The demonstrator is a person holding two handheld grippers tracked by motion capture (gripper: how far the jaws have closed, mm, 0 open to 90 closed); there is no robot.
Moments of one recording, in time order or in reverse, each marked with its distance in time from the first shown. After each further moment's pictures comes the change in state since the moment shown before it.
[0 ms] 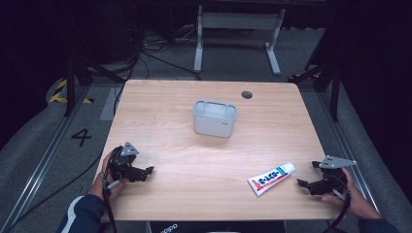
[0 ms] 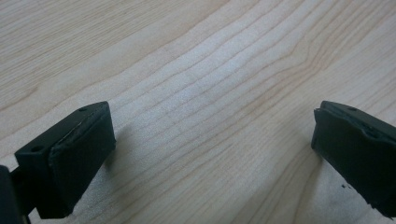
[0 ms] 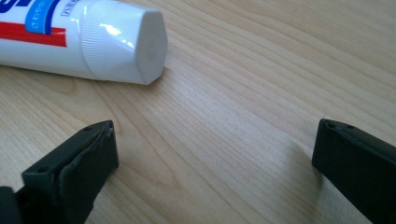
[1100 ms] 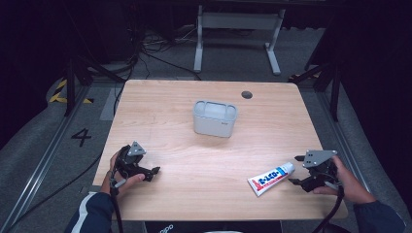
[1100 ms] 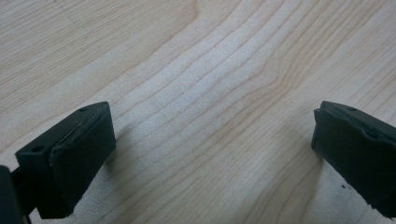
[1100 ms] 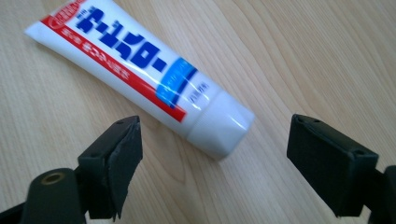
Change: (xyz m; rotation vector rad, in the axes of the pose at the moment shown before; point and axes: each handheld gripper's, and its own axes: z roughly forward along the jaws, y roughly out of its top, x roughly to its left) left arm -0.009 0.010 0.009 0.000 -0.049 0.066; right arm 0.038 0.073 -0.007 0.136 0.113 -0.417
